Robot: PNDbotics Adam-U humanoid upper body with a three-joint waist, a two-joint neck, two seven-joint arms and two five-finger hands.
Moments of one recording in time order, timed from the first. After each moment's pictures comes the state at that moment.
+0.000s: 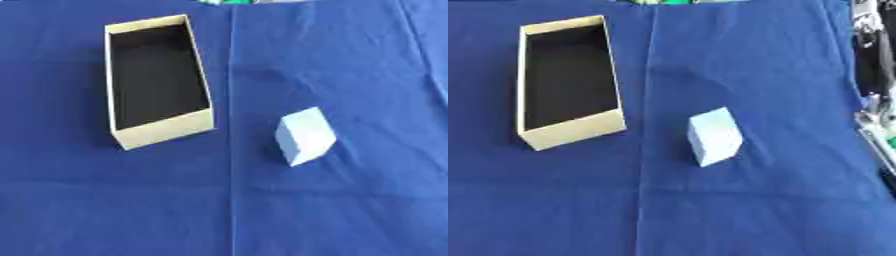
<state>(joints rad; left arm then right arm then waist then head) -0.34 0.27 0.16 -1.98 -0.12 -0.34 0.63 -0.26 -0.80 -0.04 -1.98 -0.13 -0.21 -0.44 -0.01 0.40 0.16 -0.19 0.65</state>
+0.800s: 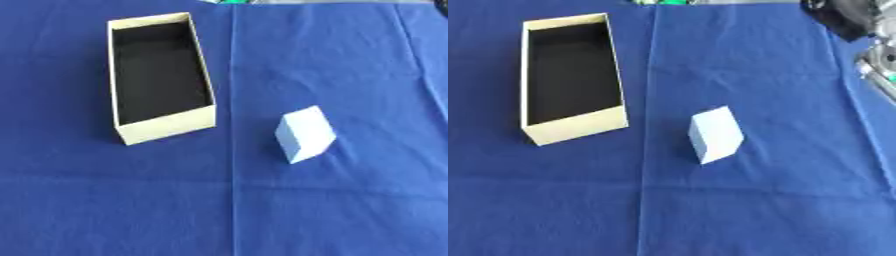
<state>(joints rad) -0.32 0.30 0.15 -1.98 -0.12 -0.33 0.62 -0.56 -1.14 0.21 -1.98 0.08 -0.08 -0.25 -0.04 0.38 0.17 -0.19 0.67</state>
